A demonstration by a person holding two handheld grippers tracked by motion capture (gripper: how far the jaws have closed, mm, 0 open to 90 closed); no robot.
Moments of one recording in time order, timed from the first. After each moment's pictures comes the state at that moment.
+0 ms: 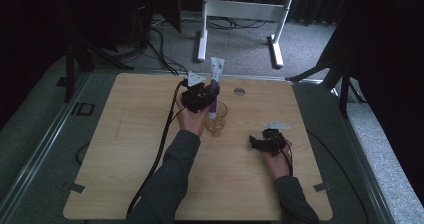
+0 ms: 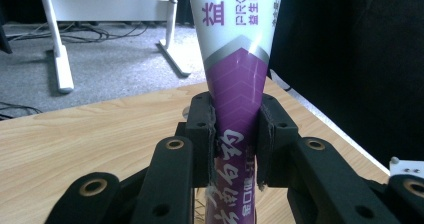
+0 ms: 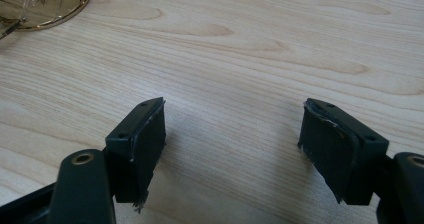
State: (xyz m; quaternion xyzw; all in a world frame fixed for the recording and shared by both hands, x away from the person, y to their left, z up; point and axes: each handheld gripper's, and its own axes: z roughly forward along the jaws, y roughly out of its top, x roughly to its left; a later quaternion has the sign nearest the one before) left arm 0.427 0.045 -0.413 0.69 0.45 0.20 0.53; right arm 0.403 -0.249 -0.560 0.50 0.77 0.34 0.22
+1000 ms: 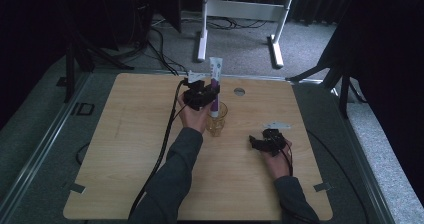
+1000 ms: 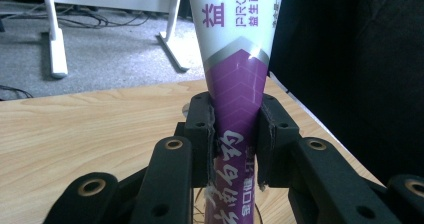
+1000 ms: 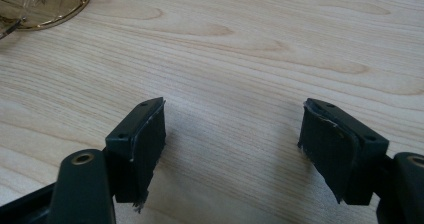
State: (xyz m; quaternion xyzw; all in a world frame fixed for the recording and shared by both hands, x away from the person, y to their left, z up) left arm 0.444 0.042 -0.424 0.67 0.48 0.17 0.53; right arm 0.403 -0.249 -0.560 0.50 0.77 0.34 0.22
